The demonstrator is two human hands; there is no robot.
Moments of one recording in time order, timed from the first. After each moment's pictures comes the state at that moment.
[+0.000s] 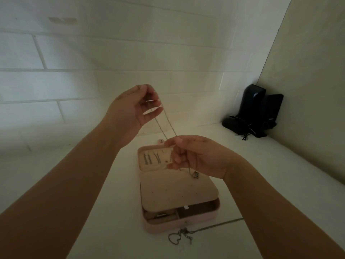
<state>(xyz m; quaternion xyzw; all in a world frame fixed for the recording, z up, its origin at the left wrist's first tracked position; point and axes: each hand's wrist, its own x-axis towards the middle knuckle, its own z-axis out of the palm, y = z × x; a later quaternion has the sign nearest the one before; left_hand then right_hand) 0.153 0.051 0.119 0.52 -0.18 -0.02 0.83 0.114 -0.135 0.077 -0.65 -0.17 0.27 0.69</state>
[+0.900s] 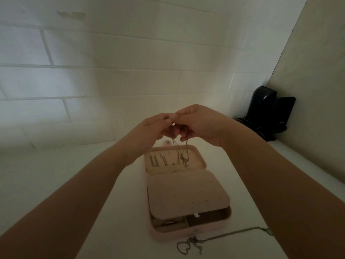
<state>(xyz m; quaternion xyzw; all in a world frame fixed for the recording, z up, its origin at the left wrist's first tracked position) 0.147 0.051 0.087 0.78 -0.20 -0.04 0.59 0.155 -0.100 0.127 -0.84 -0.14 0.12 0.51</state>
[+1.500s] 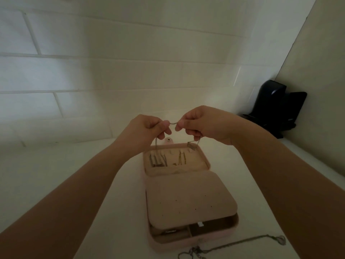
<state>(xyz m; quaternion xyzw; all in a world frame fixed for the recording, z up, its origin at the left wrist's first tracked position) 0.181 0.059 0.062 0.85 -0.16 0.05 0.50 0.174 -0.115 0.116 -0.90 -0.13 0.13 0.40</state>
